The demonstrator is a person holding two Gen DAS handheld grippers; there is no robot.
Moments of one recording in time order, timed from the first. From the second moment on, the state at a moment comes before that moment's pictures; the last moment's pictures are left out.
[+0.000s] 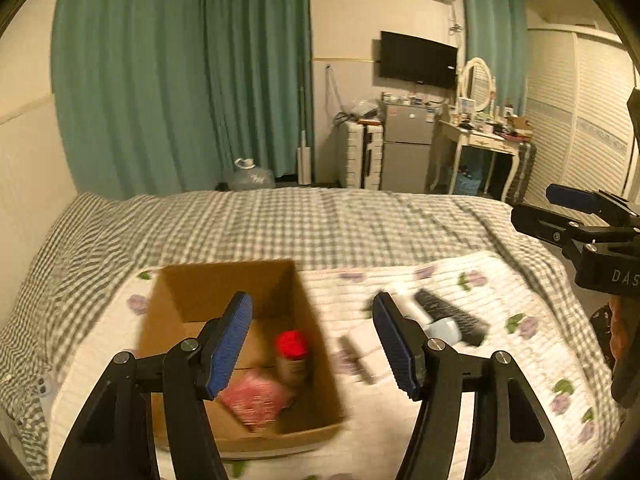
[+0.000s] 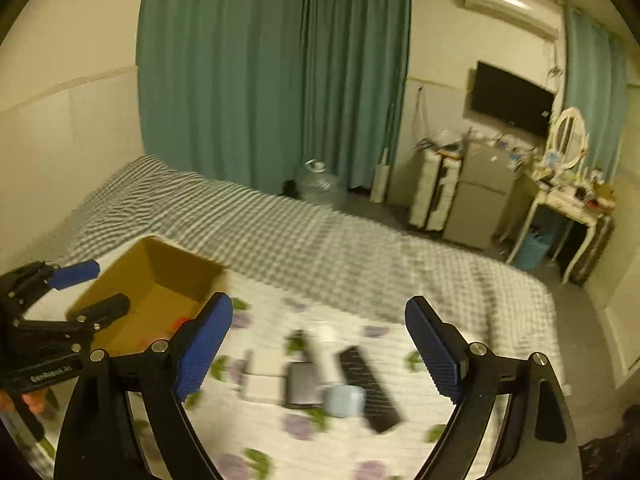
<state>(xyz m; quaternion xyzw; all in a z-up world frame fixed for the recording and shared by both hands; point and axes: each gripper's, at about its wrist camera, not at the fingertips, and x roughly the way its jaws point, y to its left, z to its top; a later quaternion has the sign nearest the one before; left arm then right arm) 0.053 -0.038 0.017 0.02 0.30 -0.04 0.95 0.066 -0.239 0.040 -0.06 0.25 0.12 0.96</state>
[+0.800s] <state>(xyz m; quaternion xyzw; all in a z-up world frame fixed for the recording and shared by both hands) 0.126 -0.140 -0.129 0.04 0.42 -0.02 0.91 0.142 -0.272 -0.178 -0.13 0.39 0.19 0.89</state>
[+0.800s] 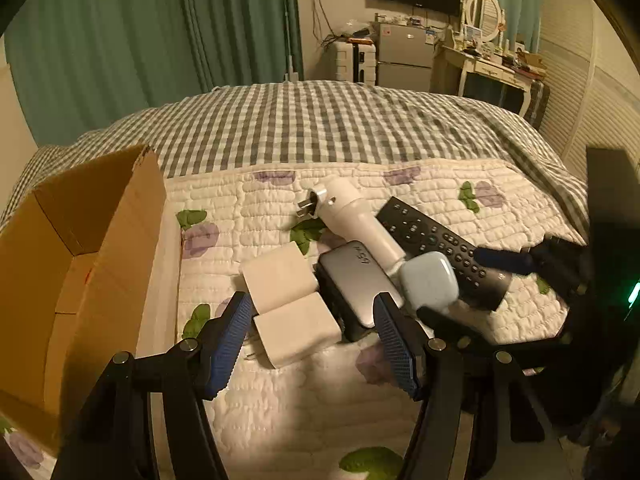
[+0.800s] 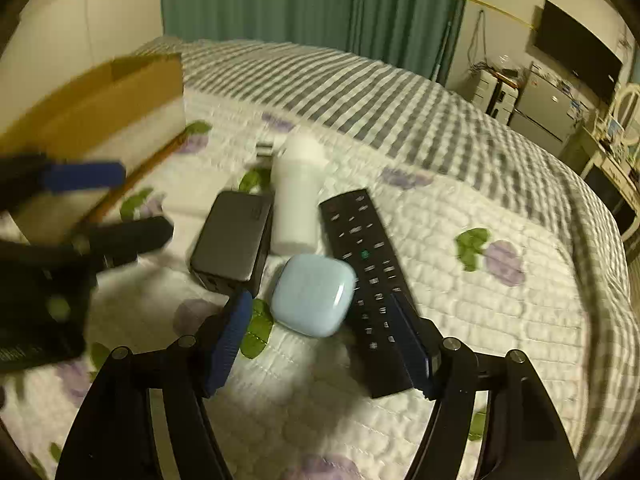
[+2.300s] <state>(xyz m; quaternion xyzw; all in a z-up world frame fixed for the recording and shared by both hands) 0.140 -0.170 -0.144 0.04 0.45 -0.07 0.89 0.153 -0.346 -0.167 -0.01 0.38 0.10 0.92</state>
